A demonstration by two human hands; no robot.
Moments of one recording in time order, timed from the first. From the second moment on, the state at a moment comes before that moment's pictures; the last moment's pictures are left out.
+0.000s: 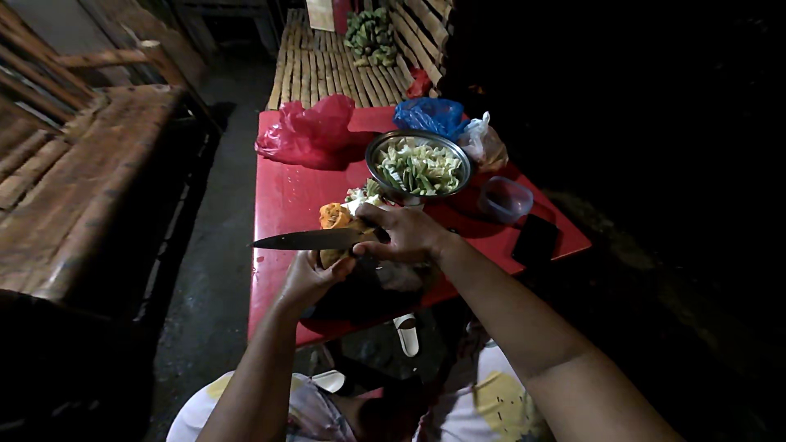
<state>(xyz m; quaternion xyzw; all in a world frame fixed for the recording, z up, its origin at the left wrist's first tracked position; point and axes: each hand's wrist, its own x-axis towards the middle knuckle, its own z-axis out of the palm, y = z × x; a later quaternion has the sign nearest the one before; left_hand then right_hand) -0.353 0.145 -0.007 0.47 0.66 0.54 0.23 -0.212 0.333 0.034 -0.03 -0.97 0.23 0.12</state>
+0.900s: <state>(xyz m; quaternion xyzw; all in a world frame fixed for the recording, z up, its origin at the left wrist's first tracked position) -0.334 0.157 -0.013 0.47 0.75 0.46 0.07 -0.243 0.340 0.034 -0.03 -0.96 0.23 0.15</state>
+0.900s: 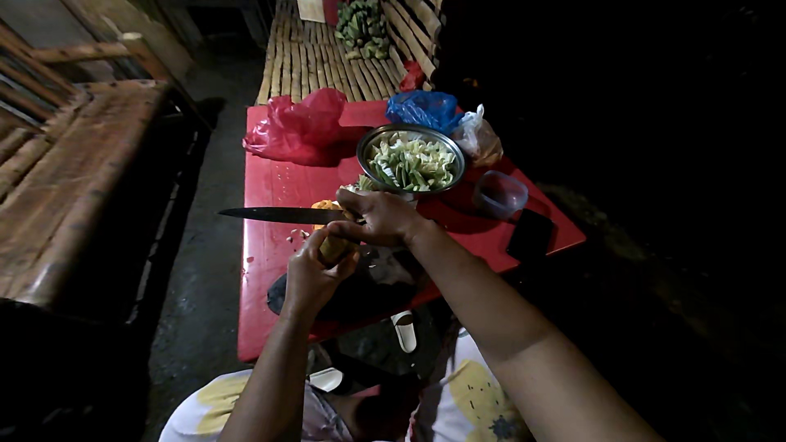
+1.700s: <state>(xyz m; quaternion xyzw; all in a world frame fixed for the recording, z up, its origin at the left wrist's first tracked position) -0.342 0.149 -0.039 0.42 0.58 0.66 0.20 -0.243 0.366 0.015 -0.29 -0.86 0.41 0.10</state>
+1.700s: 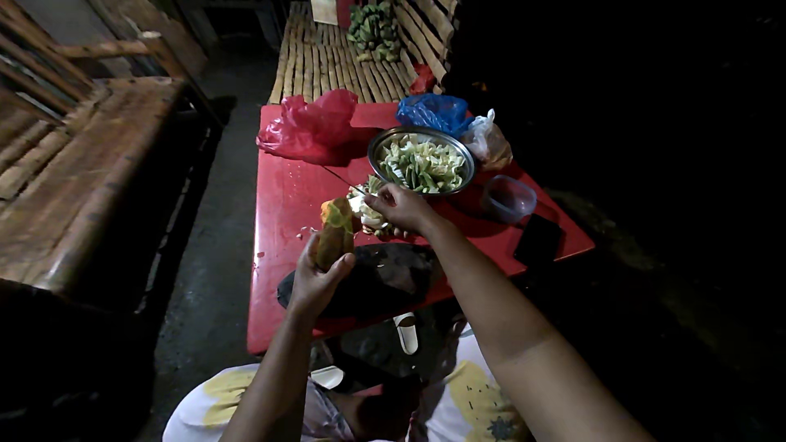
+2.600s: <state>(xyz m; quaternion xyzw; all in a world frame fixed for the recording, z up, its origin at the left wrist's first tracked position) -0.336 0.135 -0.038 0.42 0.54 0.69 0.24 -0.182 0.290 0.030 -0.08 -0.95 0.23 0.19</state>
